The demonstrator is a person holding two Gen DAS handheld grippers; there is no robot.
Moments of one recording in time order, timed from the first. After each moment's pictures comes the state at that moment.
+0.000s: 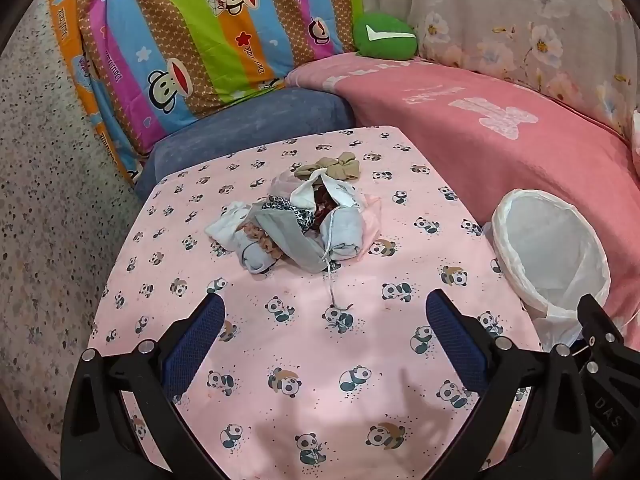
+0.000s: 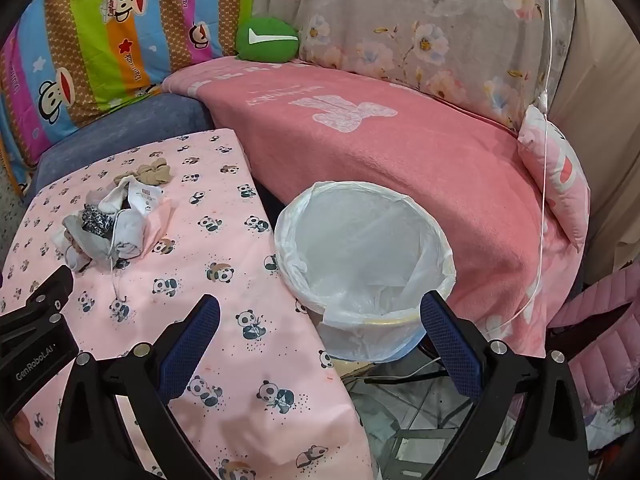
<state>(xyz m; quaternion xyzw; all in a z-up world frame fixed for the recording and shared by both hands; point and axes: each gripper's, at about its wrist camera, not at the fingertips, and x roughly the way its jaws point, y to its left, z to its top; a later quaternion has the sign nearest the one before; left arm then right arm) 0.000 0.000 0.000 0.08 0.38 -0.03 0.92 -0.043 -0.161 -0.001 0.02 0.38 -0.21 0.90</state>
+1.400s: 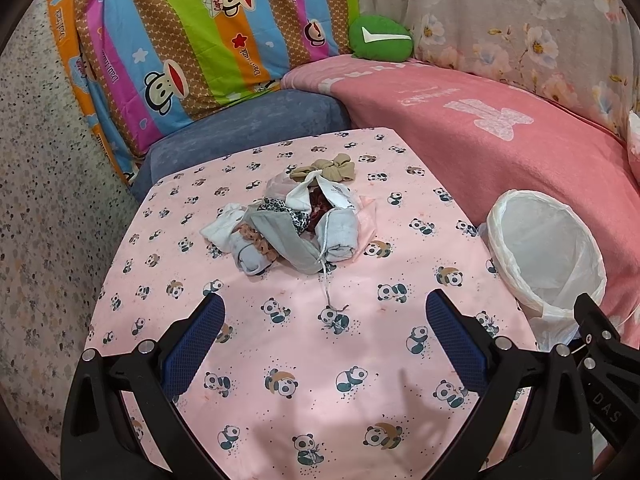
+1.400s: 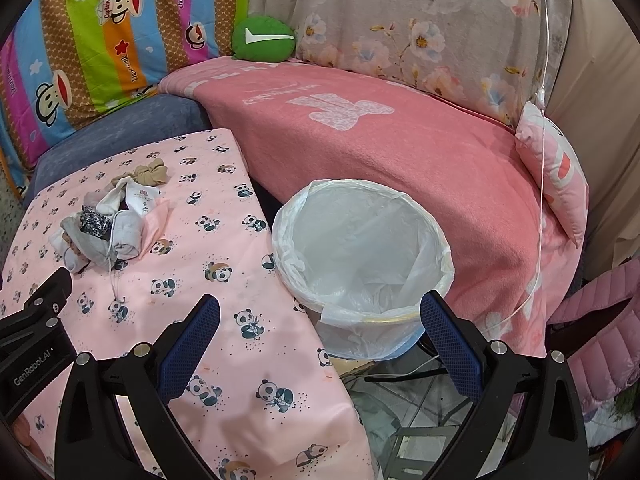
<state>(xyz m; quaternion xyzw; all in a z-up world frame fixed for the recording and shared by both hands) 0.000 -0.005 0.003 0.08 0.38 -0.03 0.92 -0.046 -0.163 -0.005 0.02 0.39 -0.21 0.90</state>
